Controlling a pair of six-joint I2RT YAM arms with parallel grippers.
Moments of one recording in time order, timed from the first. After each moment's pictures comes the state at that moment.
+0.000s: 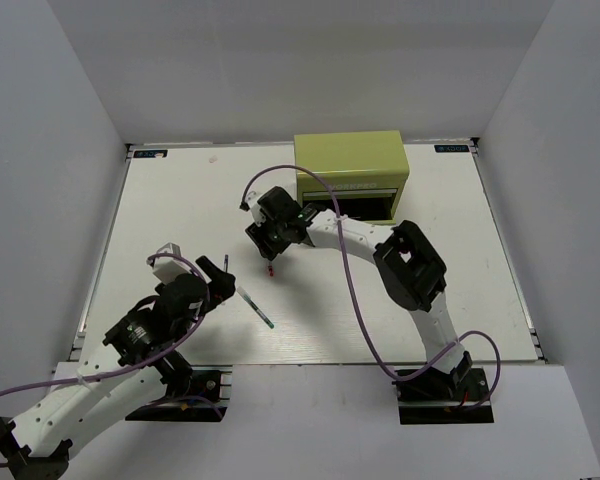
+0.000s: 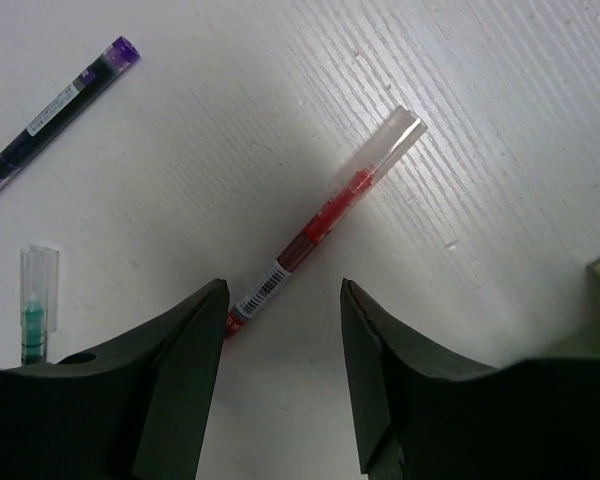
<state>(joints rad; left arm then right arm) -0.78 0.50 0.57 -0.74 -0.55 -1.05 0.89 2.14 1.66 -0.40 -0.11 -0.03</state>
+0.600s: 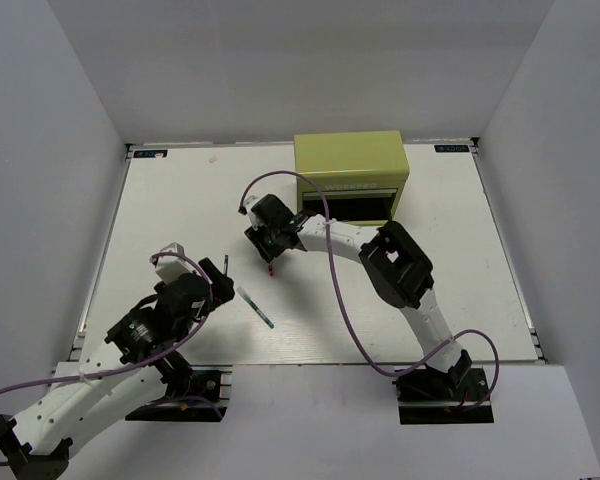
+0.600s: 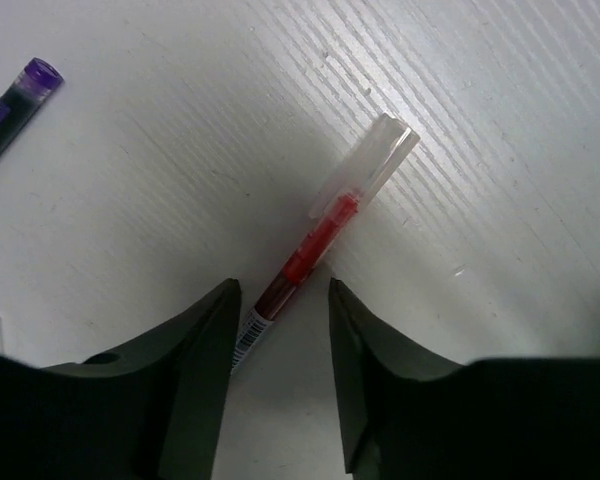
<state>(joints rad) -0.78 0.52 0.57 -0.77 -0.57 -0.99 0.91 2.23 1.69 -0.37 -0.01 0.04</state>
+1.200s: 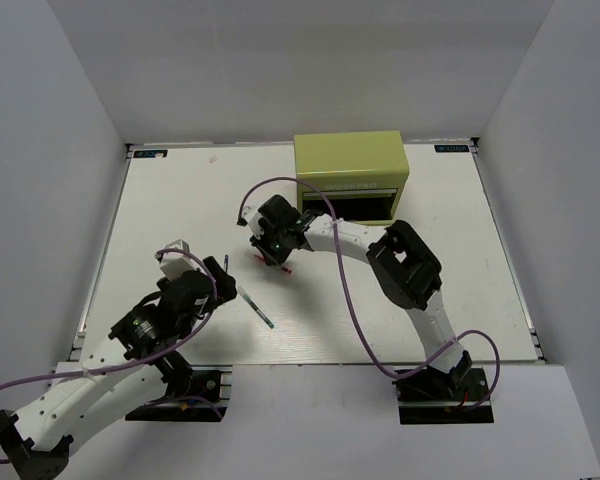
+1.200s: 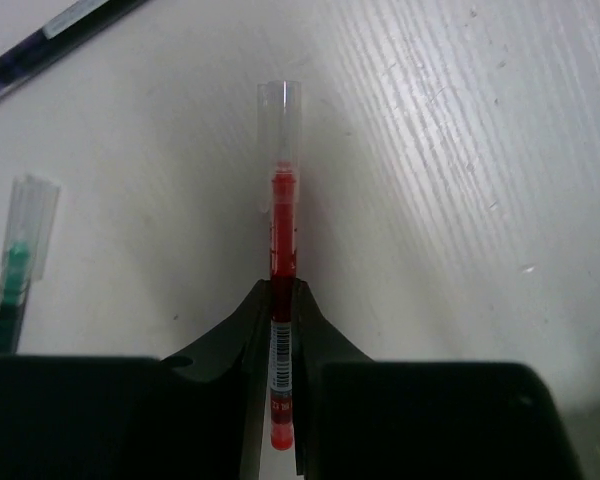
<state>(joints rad) -0.78 0.54 0.58 -0.74 -0.57 -0.93 0.89 2.18 1.63 -0.38 -0.20 -0.15</state>
